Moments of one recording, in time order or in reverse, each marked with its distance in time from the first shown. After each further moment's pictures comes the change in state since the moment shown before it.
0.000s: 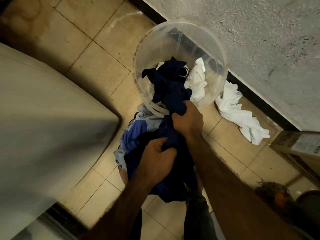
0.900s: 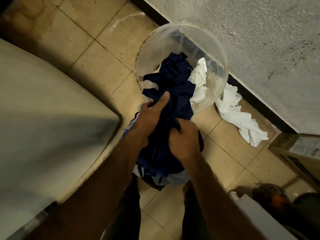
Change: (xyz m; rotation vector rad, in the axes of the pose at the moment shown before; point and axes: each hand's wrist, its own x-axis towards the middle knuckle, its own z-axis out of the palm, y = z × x) left_hand 0.083 0.032 -0.034 -0.359 -0.002 -0.214; right_hand -0.069 -0.012 -0.009 0.269 -0.109 -0.134
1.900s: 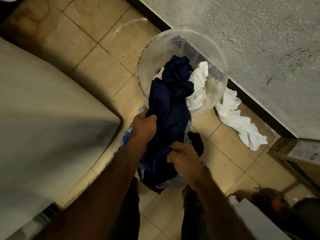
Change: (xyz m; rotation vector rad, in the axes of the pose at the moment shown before) left_hand 0.000 -0.018 -0.009 0.181 0.348 0.068; right_hand -0.031 0.028 -0.007 0.248 -0.310 0.280
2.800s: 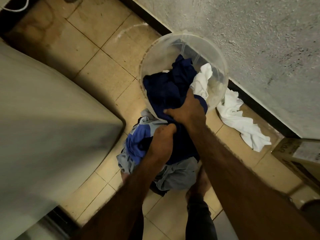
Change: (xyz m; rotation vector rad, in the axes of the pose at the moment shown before) left_hand -0.061 -0.001 0.026 -0.198 -0.182 -0.009; right_hand 0.104 -0.075 -0.025 -0.649 0.353 -0.102
